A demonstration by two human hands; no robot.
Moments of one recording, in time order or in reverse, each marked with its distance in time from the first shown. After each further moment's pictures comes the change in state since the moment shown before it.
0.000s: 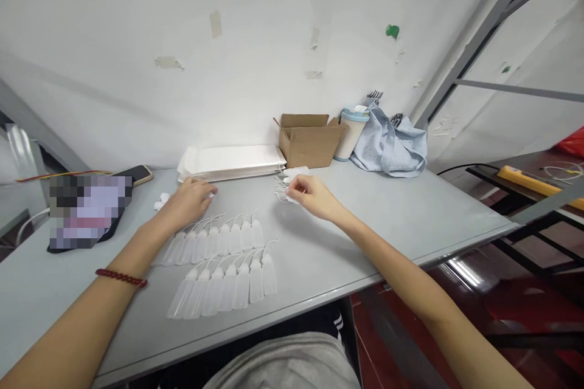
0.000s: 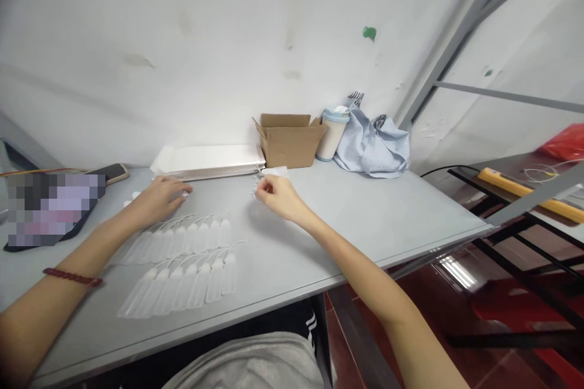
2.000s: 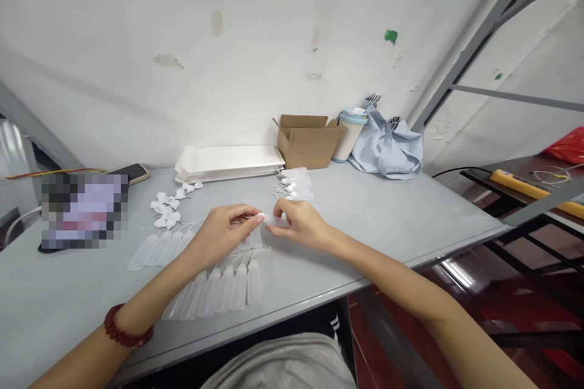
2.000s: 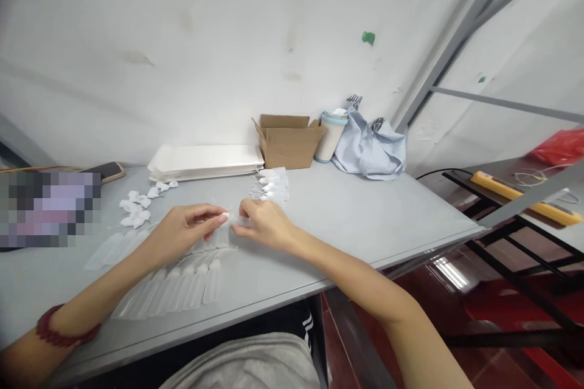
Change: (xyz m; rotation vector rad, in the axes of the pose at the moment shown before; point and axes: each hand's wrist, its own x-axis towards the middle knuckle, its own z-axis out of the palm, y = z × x) left_hand -0.046 0.134 -0.043 -0.850 -0.027 -0.108; right_hand -0.025 0.004 0.032 -0.338 -0.134 -0.292
